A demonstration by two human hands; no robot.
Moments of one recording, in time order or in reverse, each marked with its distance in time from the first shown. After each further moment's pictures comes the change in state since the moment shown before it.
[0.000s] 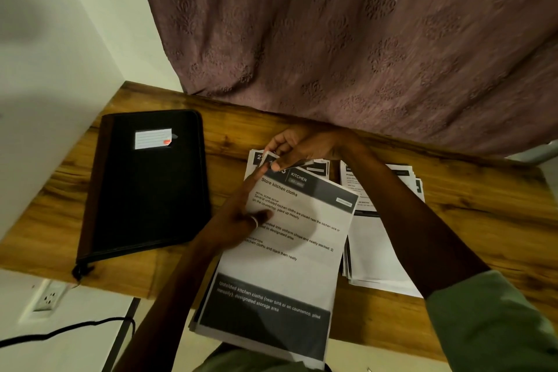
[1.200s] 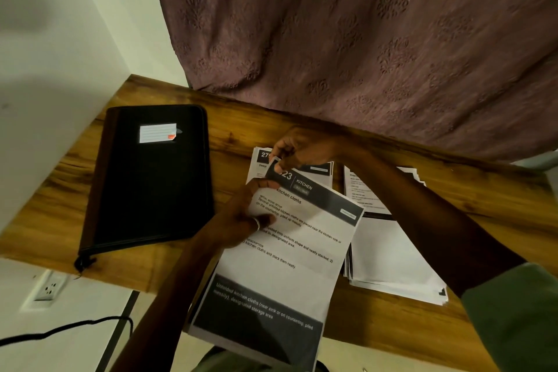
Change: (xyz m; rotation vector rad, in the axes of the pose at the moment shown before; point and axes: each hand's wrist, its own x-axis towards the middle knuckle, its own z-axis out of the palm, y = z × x) left_hand 0.002 -0.013 -0.003 -0.038 -0.071 0.022; right_hand -0.019 -0.032 0.022 -0.264 0.109 -0.141
